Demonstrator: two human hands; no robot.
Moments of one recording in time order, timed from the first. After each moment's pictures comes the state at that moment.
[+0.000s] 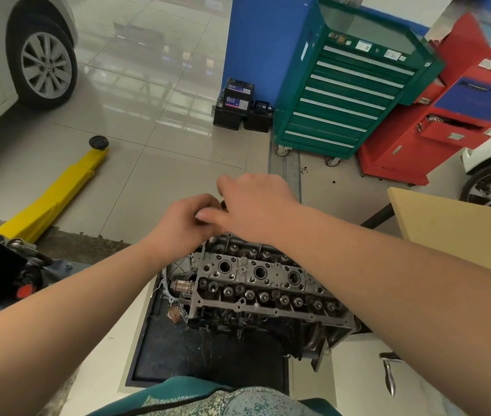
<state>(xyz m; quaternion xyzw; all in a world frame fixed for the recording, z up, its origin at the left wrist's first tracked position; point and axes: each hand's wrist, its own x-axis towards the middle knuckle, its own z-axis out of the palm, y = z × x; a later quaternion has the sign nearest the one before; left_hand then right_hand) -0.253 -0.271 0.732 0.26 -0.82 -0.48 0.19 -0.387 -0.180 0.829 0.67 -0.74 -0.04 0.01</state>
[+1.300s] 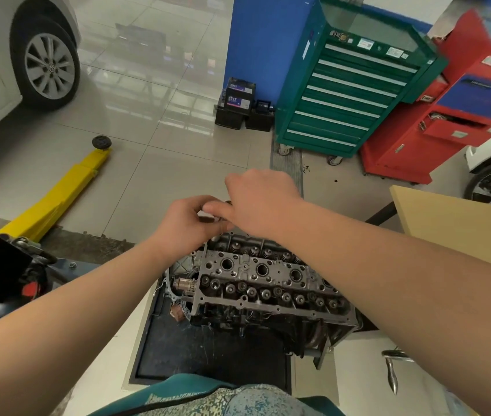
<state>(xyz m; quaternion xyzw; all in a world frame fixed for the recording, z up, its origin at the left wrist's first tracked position) -0.253 -0.264 0.726 0.28 -0.75 -0.56 0.22 -0.390 -0.180 0.829 0.64 -0.77 -0.06 0.01</state>
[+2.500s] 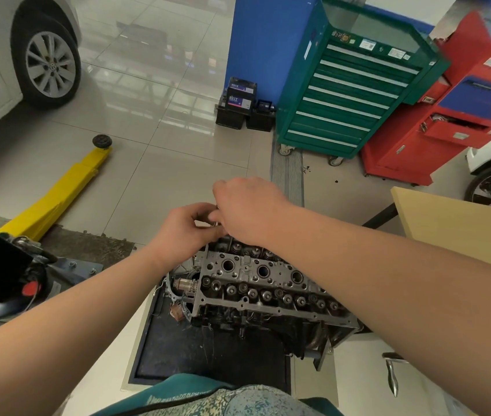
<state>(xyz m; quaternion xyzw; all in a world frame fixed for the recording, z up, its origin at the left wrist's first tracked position) -0.247 -0.264 0.713 0.31 -0.75 -0.55 0.20 -0.373 -0.188 0.833 0.66 -0.75 -0.09 -0.05</state>
